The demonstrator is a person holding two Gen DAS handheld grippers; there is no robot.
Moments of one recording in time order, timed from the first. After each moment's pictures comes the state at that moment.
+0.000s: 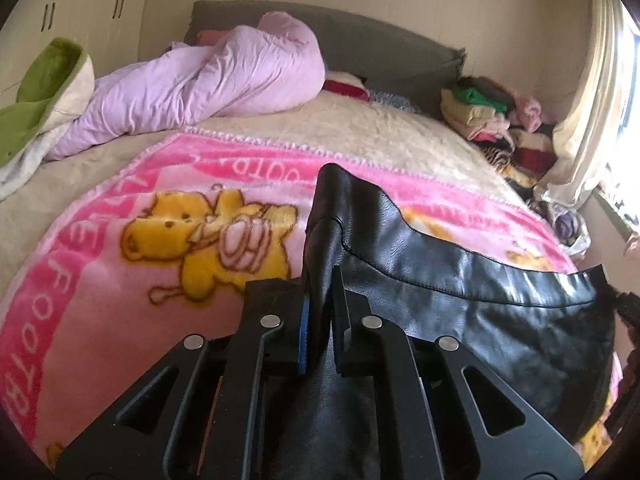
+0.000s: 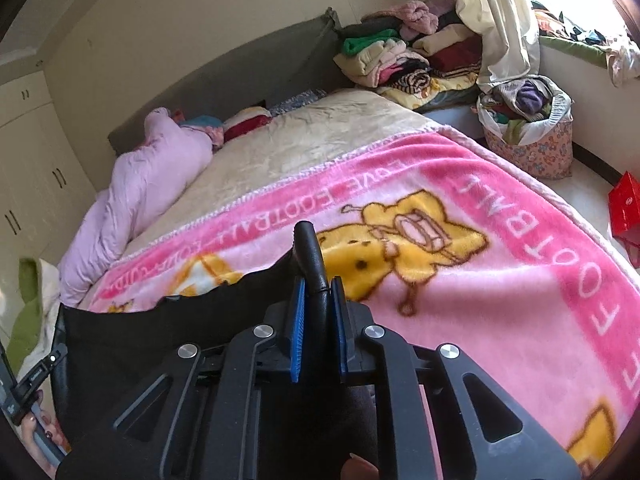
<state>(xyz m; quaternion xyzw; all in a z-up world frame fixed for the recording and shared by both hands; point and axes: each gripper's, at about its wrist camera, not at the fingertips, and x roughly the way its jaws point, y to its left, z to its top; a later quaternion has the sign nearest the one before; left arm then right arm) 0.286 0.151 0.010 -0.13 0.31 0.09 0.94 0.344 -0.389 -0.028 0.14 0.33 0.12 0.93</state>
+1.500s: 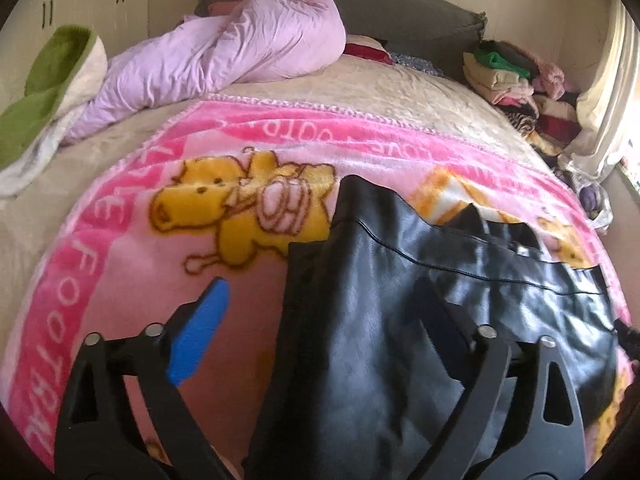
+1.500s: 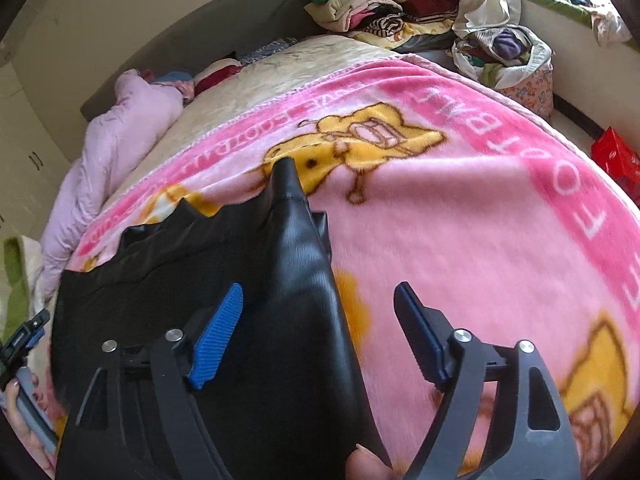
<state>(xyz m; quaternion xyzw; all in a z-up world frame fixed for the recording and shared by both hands) 0.271 0.171 0.004 -0.13 0.38 0.11 0.91 0.293 -0.418 -0.082 0.16 0.41 0.11 0.89</state>
